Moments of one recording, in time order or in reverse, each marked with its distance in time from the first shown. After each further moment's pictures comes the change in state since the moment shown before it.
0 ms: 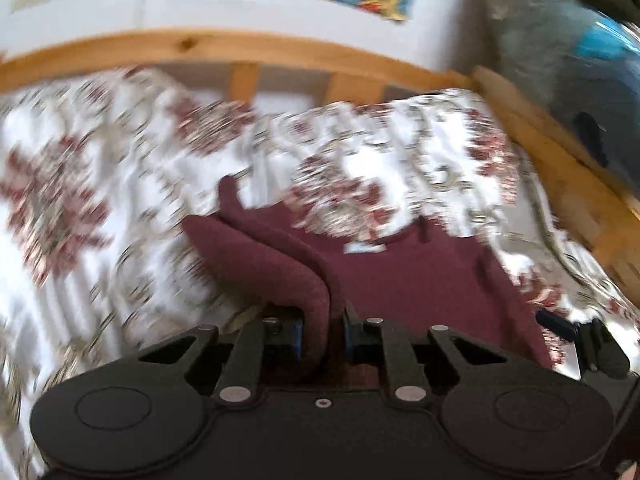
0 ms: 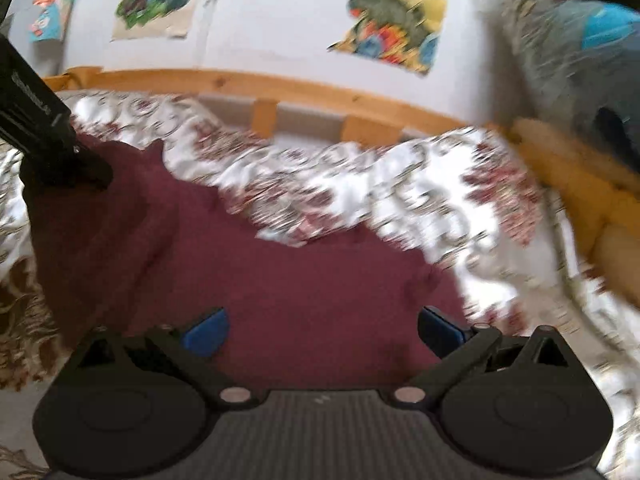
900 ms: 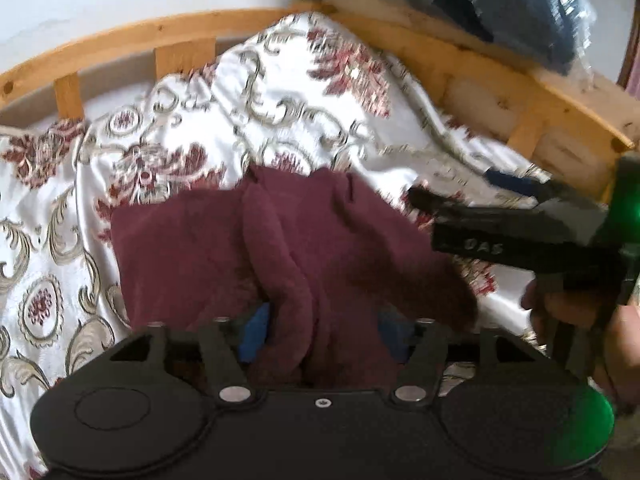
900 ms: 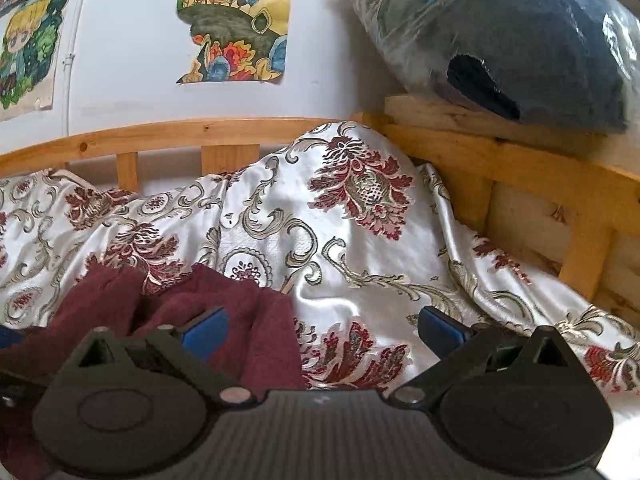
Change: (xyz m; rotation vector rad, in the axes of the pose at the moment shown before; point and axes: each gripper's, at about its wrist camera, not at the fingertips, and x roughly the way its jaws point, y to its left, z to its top) left arm 0.048 -0.122 -0.034 0.289 0.100 -0.184; right arm 0.014 -0.119 0.004 0.274 -0.032 -0.167
